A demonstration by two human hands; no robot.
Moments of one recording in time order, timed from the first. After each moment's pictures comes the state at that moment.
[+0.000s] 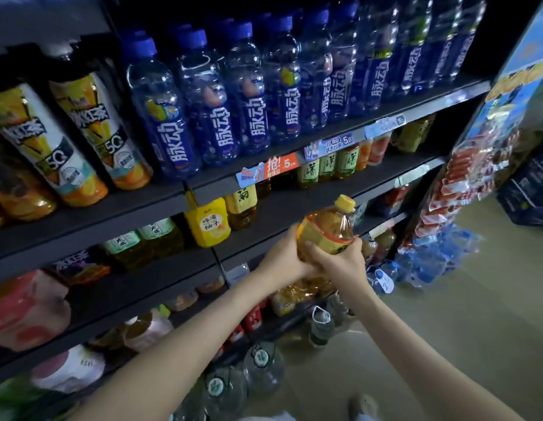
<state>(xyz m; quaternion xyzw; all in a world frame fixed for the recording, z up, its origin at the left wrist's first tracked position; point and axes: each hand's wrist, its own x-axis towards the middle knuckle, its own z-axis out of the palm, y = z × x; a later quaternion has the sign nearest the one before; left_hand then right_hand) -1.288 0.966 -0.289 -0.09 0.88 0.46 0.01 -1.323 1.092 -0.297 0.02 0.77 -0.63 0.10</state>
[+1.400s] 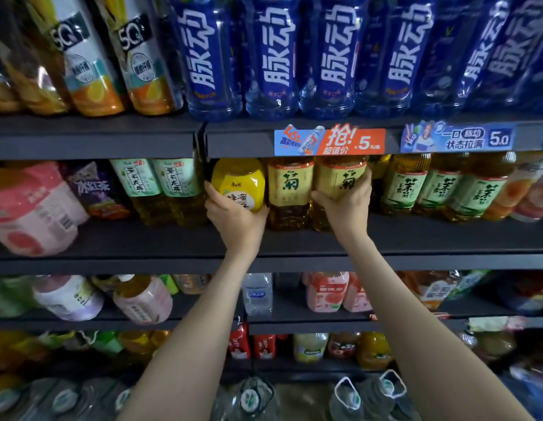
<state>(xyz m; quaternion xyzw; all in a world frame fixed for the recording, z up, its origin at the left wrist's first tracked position) -1.373 0.831 -0.408 -0.53 0.66 0.28 -0.46 -1.514 0.928 -0.391 -0.29 0.77 -0.57 0.00</state>
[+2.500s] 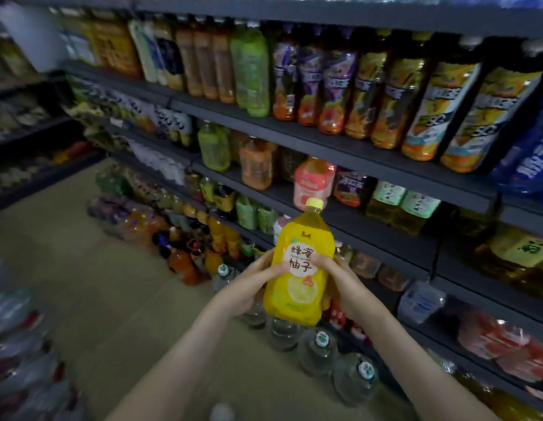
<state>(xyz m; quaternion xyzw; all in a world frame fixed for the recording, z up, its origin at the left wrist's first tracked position) -0.908 0.931 -0.280 -0.50 0.43 0.69 -0.29 -1.096 0.940 -0.290 -0.35 0.49 -0.43 0.67</state>
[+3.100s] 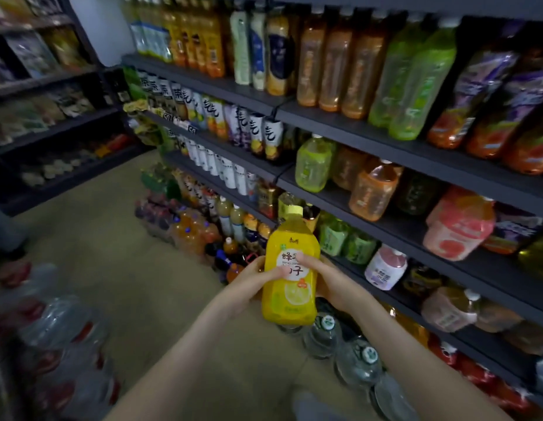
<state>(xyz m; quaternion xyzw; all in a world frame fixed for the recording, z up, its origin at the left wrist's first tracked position) -0.587 0.774 -0.308 -0.55 0.40 0.67 -0.31 -0.775 0.754 -0.313 -0.41 0.45 -0.29 0.74</state>
